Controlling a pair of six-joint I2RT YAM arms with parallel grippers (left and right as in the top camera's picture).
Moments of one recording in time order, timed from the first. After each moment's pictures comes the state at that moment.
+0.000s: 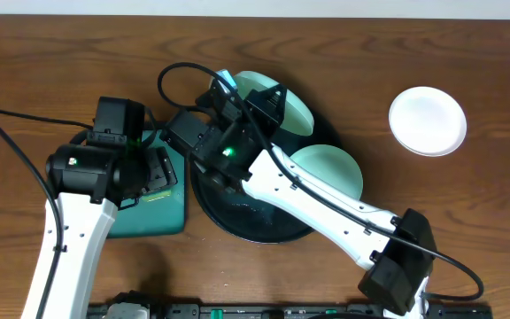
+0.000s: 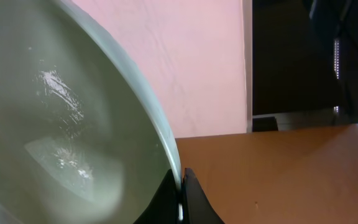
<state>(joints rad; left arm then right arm) -0.13 1.24 1.25 -1.29 -0.08 -0.46 0.99 1.98 1.88 -1.14 1.36 -0.07</state>
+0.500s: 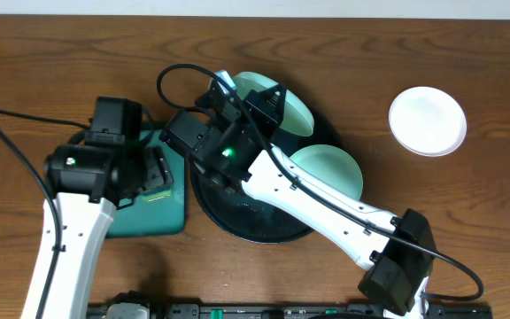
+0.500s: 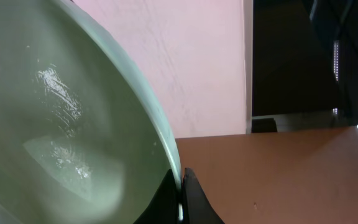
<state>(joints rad) -0.10 1.24 1.25 -1.29 -0.12 -0.46 0.99 1.98 1.88 -1.14 1.36 -0.08</state>
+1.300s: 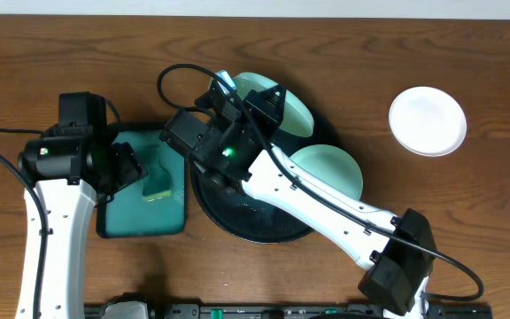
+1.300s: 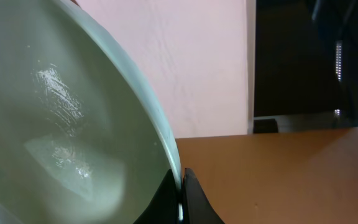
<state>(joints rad) 0.08 1.29 1.25 -1.29 -0.13 -0.49 0.98 1.98 1.88 -1.14 1.35 -0.08</state>
